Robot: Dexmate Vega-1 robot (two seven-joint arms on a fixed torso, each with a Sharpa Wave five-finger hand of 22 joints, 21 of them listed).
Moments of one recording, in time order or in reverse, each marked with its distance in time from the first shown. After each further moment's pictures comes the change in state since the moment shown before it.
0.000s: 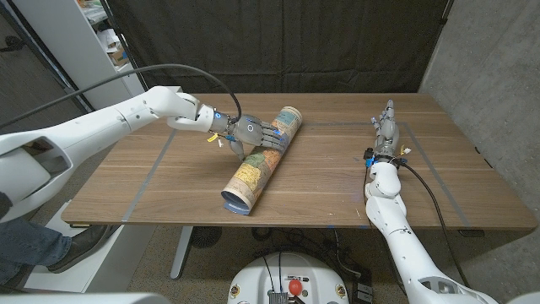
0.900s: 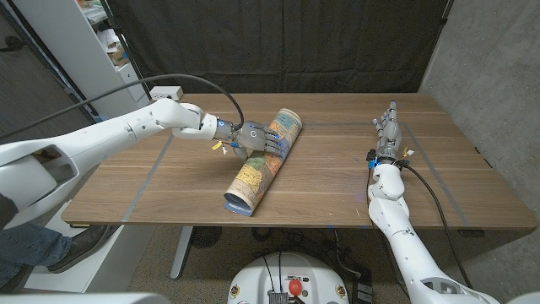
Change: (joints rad) left arm 0.046 -0.010 0.023 0.017 -0.008 0.086 0.049; left_hand 0.189 0.091 0.015 0.014 0.123 0.344 -0.045 0.125 0.000 0.352 -0.056 0.088 -0.005 0.305 -0.031 0.051 0.000 0.232 0.038 0.037 0.005; right arm -0.003 -0.008 0.018 0.012 0.024 0.007 0.038; right_hand 0.000 0.000 -0.004 0.004 0.000 0.000 0.000 0.000 0.000 0.002 -0.002 0.000 0.000 0.007 0.007 0.000 0.000 0.000 0.000 -0.008 0.000
